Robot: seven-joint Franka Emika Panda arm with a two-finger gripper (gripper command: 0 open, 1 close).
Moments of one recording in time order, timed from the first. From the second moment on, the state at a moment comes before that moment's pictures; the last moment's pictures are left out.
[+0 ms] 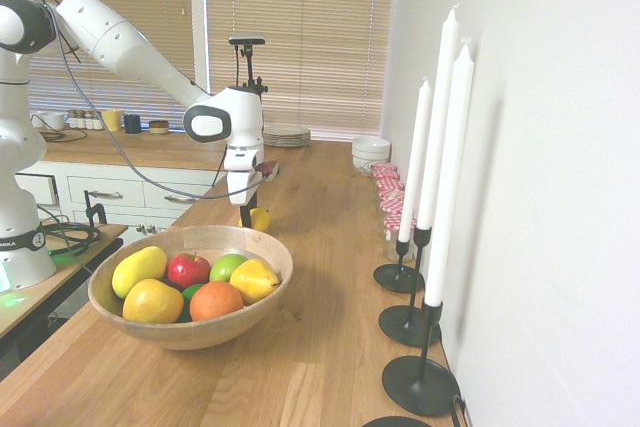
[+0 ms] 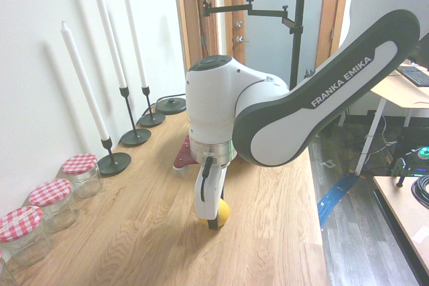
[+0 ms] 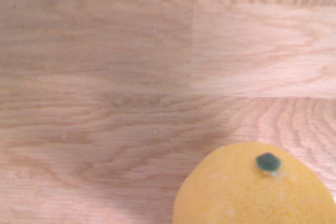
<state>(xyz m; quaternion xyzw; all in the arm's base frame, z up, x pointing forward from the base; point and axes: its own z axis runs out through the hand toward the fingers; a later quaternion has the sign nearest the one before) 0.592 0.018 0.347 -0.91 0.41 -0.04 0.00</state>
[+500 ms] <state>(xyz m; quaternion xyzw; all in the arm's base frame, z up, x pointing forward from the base) 0.592 0.015 0.347 -0.91 0.42 -0.04 0.01</state>
